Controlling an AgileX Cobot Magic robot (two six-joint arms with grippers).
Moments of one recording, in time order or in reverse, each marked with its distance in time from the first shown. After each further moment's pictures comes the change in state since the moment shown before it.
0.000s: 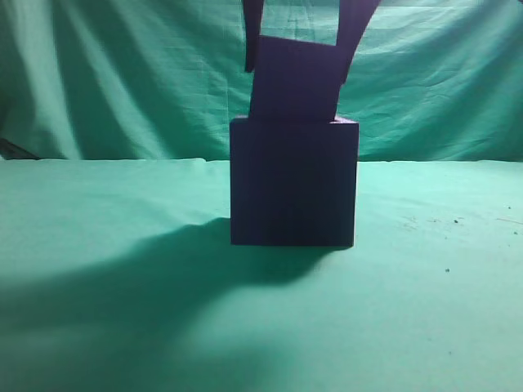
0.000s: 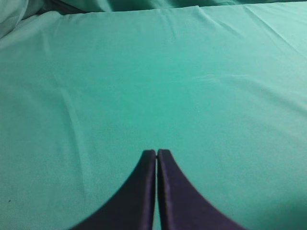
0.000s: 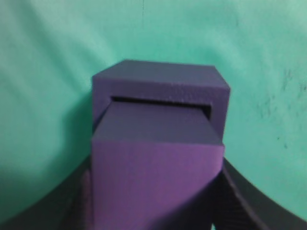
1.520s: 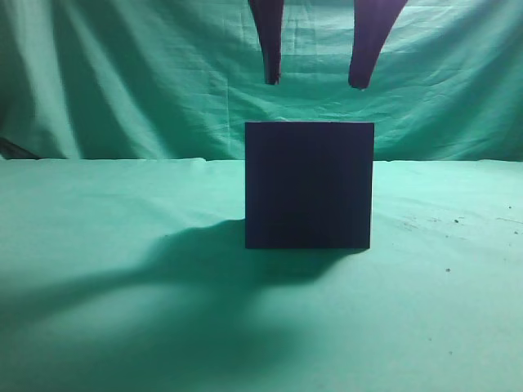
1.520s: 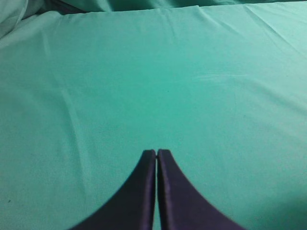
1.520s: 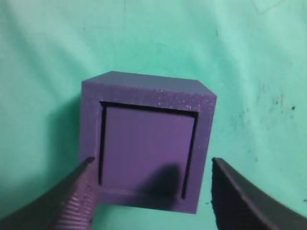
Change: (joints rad) left arm 0.000 0.000 0.000 0.000 0.000 0.000; right arm 0.000 0.000 0.014 -0.065 0.011 -0.066
